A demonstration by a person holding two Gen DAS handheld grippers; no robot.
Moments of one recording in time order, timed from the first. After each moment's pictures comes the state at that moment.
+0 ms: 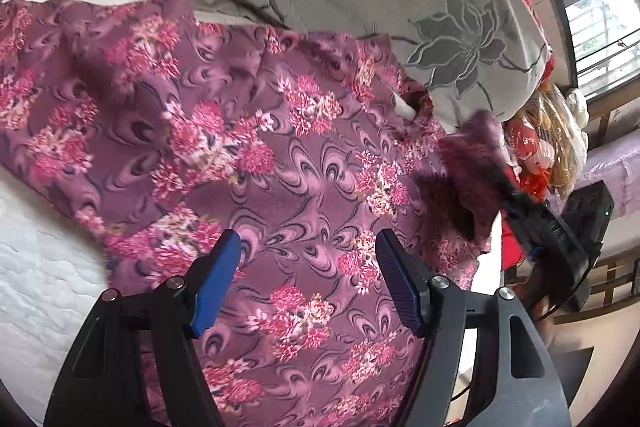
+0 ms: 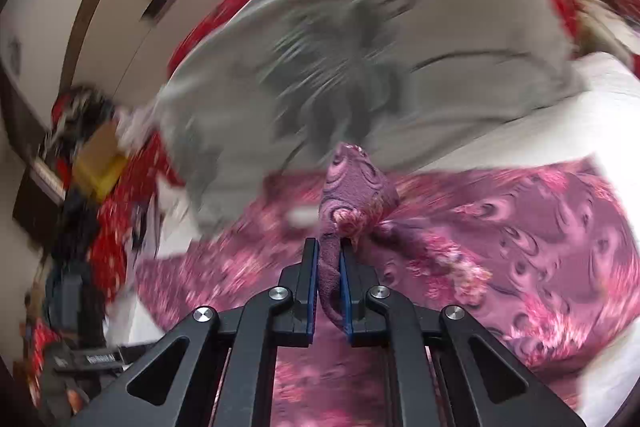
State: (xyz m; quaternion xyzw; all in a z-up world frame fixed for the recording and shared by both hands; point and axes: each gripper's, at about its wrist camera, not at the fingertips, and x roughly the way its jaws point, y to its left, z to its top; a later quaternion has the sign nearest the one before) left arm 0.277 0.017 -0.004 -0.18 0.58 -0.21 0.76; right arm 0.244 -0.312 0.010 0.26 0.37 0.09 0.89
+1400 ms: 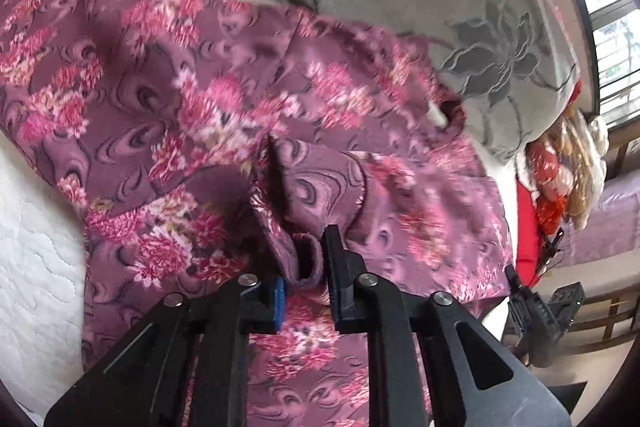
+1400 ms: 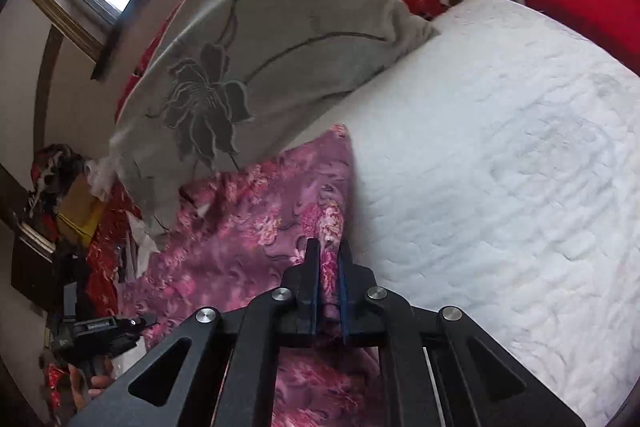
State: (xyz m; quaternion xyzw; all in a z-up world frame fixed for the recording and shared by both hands) left arm 0.270 0.002 -0.041 -0.20 0.59 -0.16 0.76; right arm 0.145 -0.446 -0.049 0.35 0.36 0.00 0.86
